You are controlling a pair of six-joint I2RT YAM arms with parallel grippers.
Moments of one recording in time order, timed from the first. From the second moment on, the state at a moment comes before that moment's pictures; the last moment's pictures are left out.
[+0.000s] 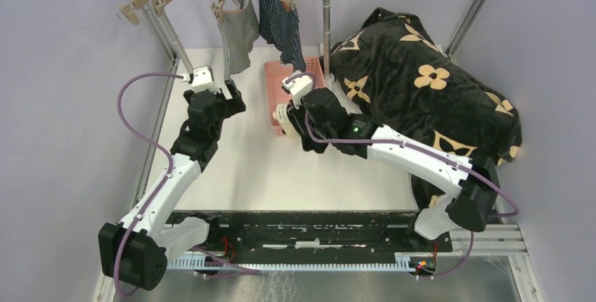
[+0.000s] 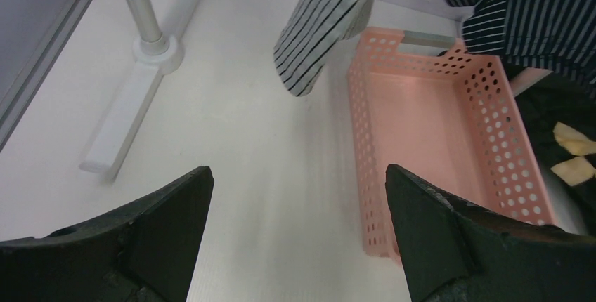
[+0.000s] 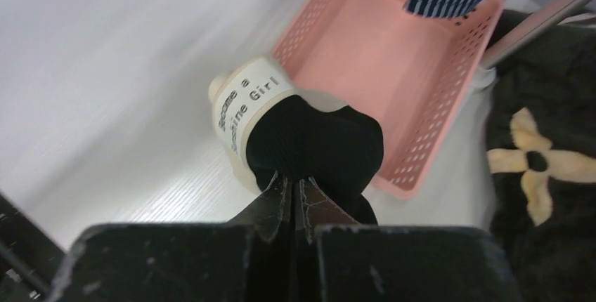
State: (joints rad) left arm -0.25 1.04 0.79 -0.02 -0.34 -0.29; right arm 0.97 1.47 1.31 -0.30 0.30 0.05
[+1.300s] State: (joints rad) left arm -0.41 1.49 1.83 -0.20 -0.53 -0.04; right arm 0.72 2.08 1.62 -0.10 0.11 0.04
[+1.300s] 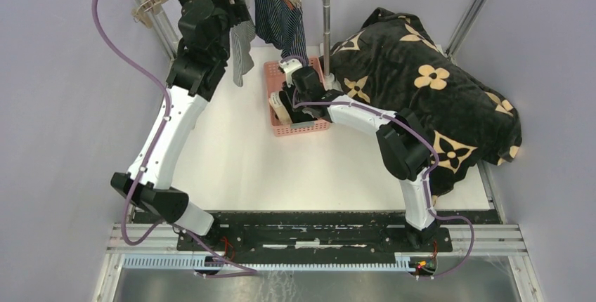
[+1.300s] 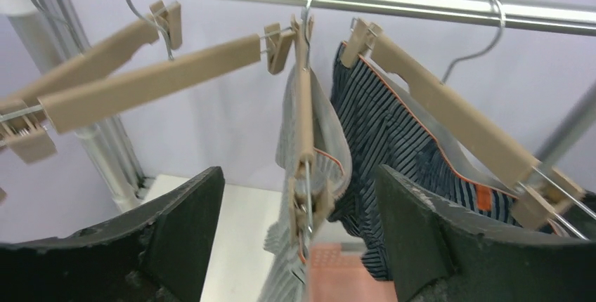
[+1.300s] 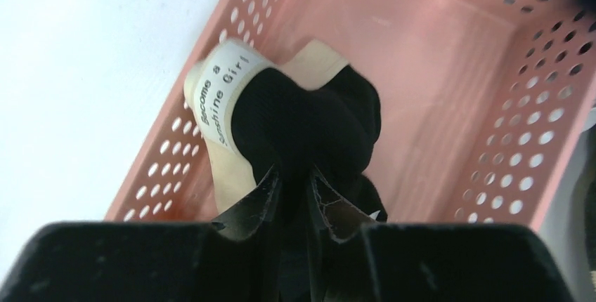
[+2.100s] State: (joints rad) left arm -0.26 1.73 2.08 -0.26 -0.39 -0.09; right arm 0.79 2.08 1.53 -0.09 0.07 0.04
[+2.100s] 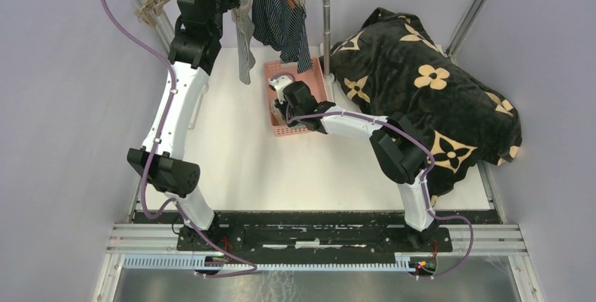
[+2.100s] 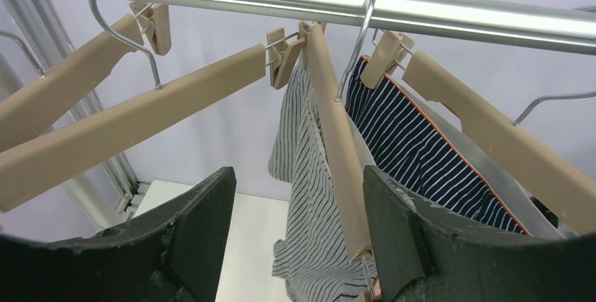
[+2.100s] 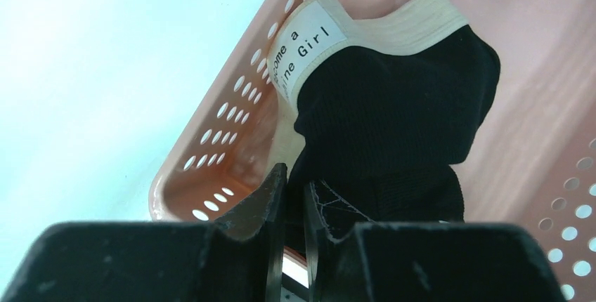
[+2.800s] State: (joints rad) left arm -0.26 1.78 2.10 -0.30 -0.31 -0.13; right arm 0.79 2.08 1.50 -0.06 0.07 0.03
